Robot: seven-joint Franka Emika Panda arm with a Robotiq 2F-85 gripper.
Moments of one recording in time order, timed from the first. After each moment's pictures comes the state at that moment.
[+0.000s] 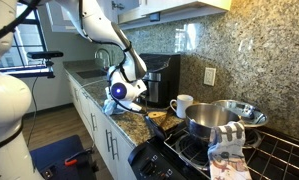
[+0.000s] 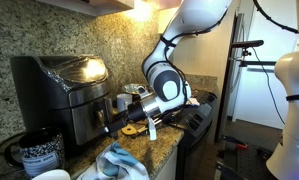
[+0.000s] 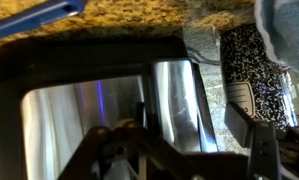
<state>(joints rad) 0.65 0.39 -0.32 -2.31 2.60 2.36 -2.60</state>
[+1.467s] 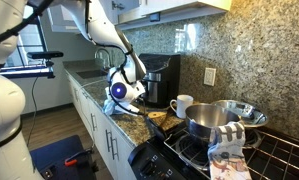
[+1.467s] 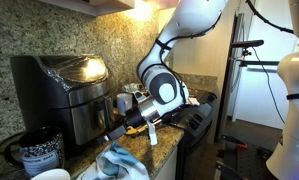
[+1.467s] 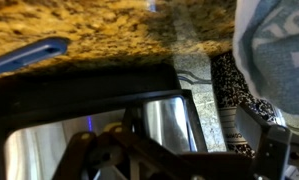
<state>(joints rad) 0.51 0.43 -0.14 -2.26 2.56 2.47 -2.59</state>
